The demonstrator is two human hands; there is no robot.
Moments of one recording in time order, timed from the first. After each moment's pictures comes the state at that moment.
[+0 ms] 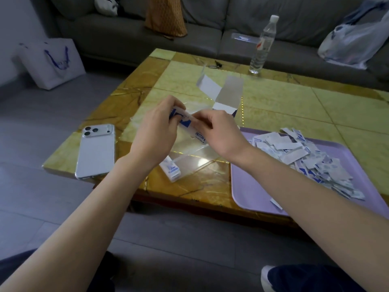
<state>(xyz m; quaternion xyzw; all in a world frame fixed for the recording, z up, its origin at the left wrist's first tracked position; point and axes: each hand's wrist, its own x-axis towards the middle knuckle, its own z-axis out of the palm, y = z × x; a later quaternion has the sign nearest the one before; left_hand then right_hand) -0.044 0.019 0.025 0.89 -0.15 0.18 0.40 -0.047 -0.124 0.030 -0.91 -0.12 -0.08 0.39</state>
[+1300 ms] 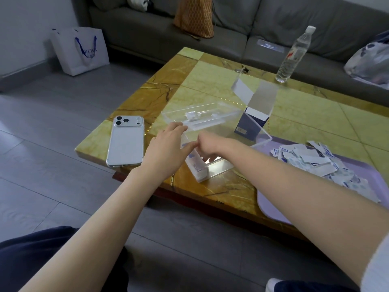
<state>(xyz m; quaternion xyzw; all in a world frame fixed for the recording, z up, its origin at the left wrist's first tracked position) -0.053 0.068 -0.017 0.95 -0.07 0.04 0.29 -0.002 -0.046 -0.007 -0.94 -0.01 0.28 0.19</state>
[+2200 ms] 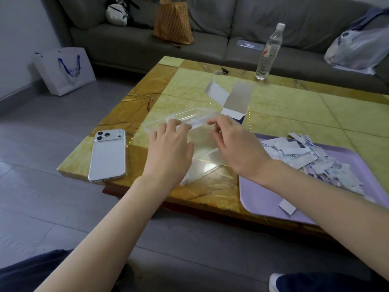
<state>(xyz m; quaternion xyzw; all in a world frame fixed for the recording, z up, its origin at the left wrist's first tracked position) -0.070 0.019 0.013 0.97 -0.11 0.12 0.19 -0.060 -0.138 0.021 -0.95 -0.18 -0.17 0.20</state>
